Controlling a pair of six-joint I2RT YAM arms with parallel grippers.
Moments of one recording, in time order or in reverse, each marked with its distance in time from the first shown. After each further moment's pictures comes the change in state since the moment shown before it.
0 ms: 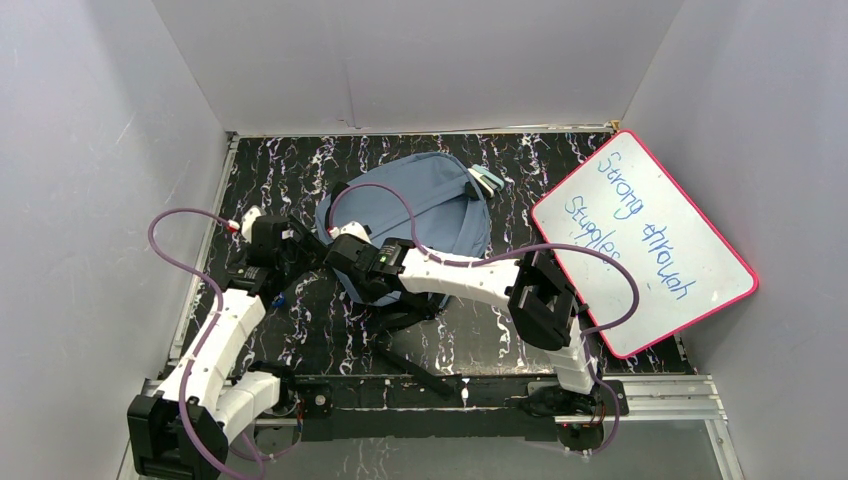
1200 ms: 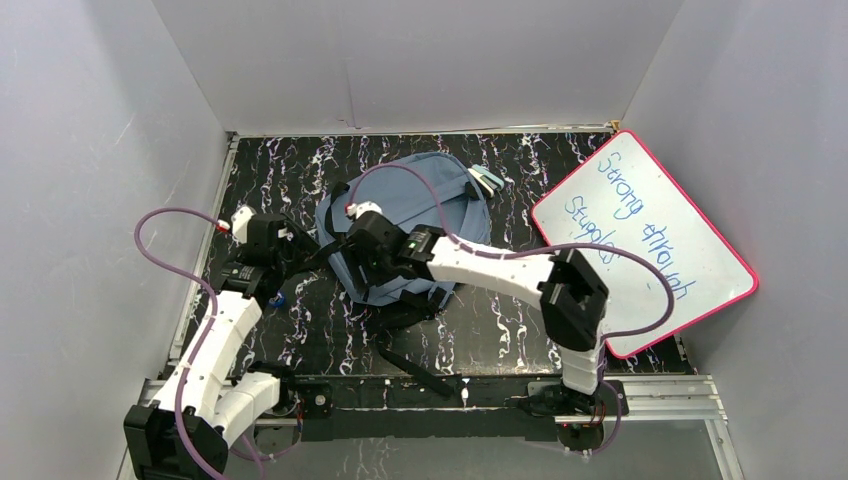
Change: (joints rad) left arm 0.000 -0.024 0.050 -0.079 -0.090 -0.007; right arm -0.104 -0.190 -0.185 0.220 -0.159 0.020
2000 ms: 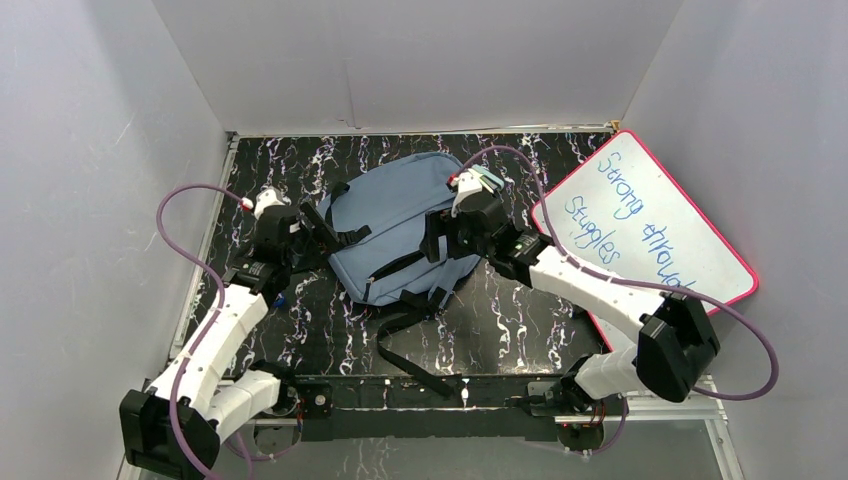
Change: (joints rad) left arm -0.116 0.042 0.018 0.155 0.067 0.148; right arm -0.303 -0.504 -0.566 0.348 -0.044 -0.131
